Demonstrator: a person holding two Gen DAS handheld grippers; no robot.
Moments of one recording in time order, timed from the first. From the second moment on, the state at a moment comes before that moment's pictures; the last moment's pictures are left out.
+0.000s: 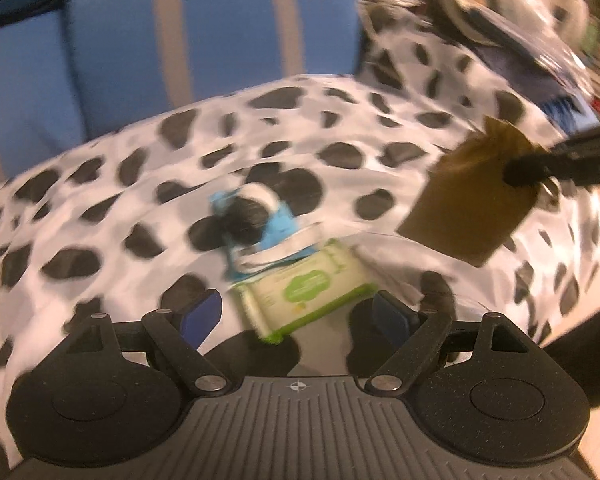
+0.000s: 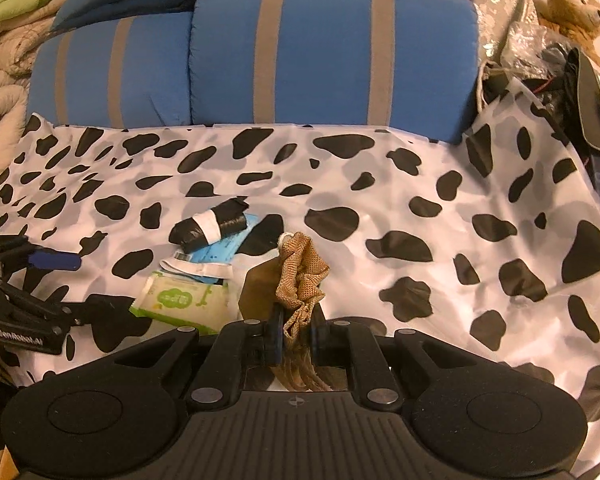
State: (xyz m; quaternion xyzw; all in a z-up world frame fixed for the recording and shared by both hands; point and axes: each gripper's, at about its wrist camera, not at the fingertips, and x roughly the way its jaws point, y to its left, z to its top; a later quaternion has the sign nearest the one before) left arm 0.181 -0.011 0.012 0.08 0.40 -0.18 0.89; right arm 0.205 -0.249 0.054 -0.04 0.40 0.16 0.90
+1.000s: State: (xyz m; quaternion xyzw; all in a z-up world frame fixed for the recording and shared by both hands) left arm 0.247 -0.028 -0.055 0.16 0.46 -0.33 0.81; right arm 0.213 -0.255 0.047 -0.01 0.43 0.18 0.89
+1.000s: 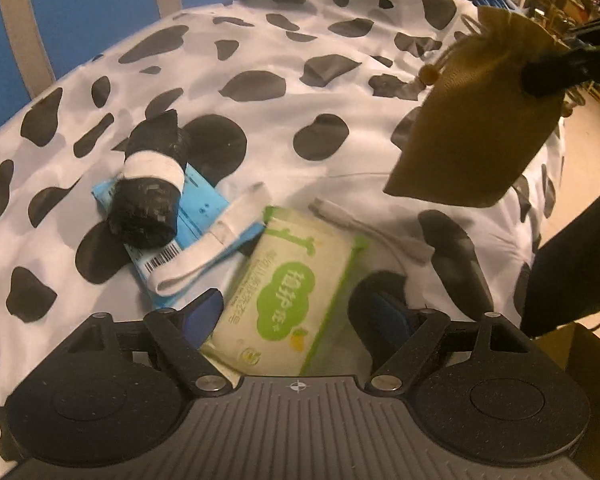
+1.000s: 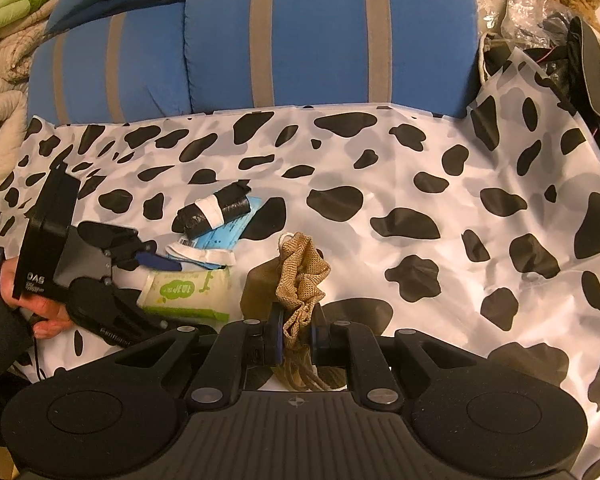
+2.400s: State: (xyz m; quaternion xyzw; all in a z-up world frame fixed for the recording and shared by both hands) left arm 0.175 -0.022 0.005 0.07 0.44 -0.24 0.86; right arm 0.196 -0.244 0.054 -0.02 0.42 0.19 0.89
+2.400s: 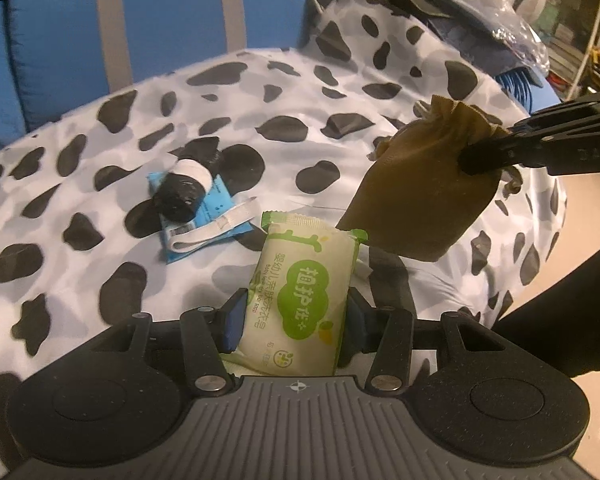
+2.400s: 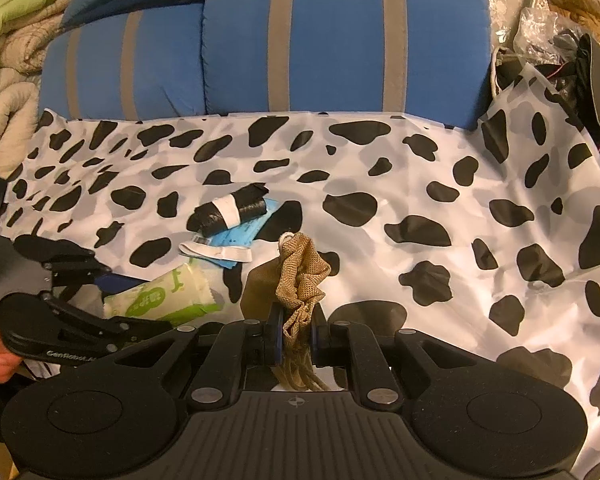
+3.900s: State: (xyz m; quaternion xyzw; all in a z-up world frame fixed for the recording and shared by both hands) left arm 0.017 0.017 0.039 -0.04 0.47 -0.15 0.87; right arm 0.064 -0.183 0.031 -0.11 0.53 0.44 0.71
